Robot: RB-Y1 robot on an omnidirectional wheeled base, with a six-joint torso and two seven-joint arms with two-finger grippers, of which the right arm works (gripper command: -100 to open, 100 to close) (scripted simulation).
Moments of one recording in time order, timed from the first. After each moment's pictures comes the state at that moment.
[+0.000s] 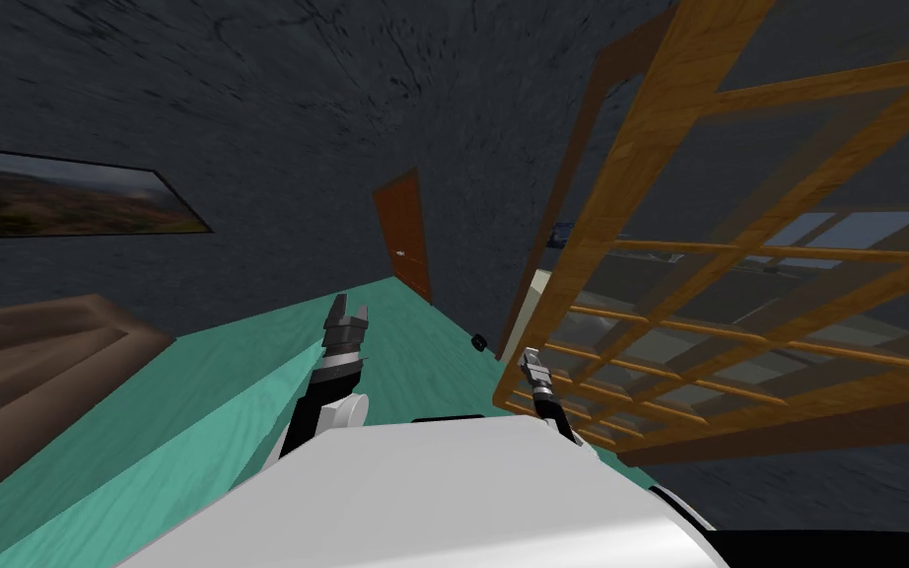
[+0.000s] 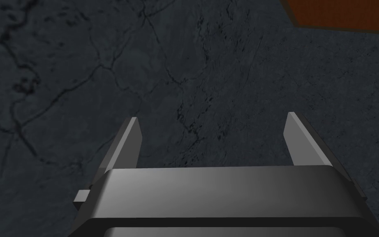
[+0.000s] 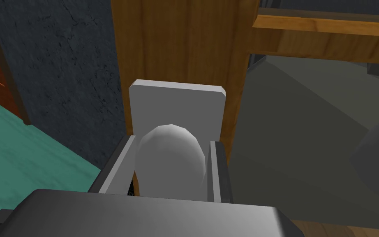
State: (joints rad) arm 0.05 -0.39 0.24 -0.69 -0.66 -0.93 -1.55
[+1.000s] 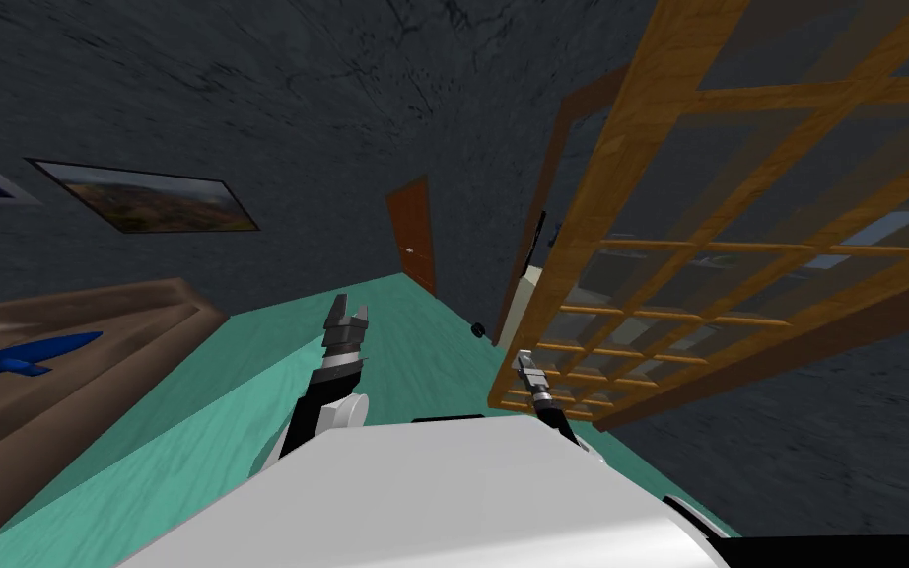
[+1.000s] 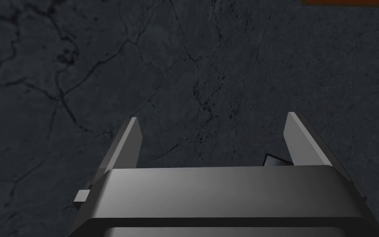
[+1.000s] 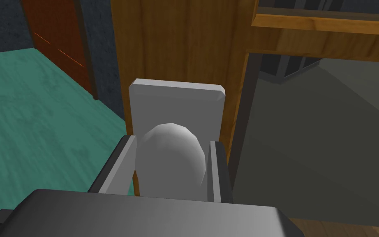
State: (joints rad) arm 0.09 -0.45 0.37 -0.73 -0.60 -0.98 -1.64
